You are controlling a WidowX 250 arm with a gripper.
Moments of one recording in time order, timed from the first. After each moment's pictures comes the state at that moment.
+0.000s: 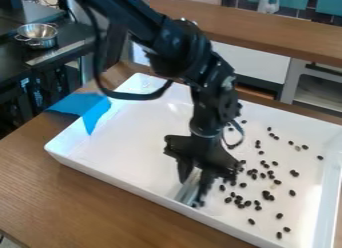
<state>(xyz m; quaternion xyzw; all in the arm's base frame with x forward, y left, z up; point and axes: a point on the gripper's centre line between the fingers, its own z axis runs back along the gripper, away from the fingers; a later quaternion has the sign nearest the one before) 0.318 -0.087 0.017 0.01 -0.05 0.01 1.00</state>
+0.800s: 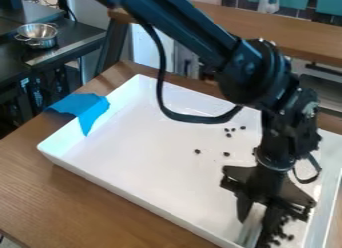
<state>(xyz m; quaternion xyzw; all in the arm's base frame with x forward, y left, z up) 0.303 -0.167 0.022 -0.02 -0.03 0.00 1.00</state>
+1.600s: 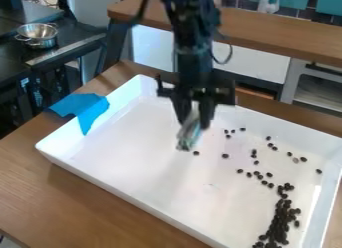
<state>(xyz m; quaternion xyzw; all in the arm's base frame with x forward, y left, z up) 0.362 -0.032 0.104 -0.05 -0.10 0.08 0.99</state>
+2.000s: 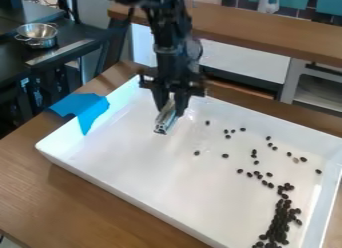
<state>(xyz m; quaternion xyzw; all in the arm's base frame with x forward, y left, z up) 0.402 0.029 0.072 -0.02 -0.10 0.09 0.99</state>
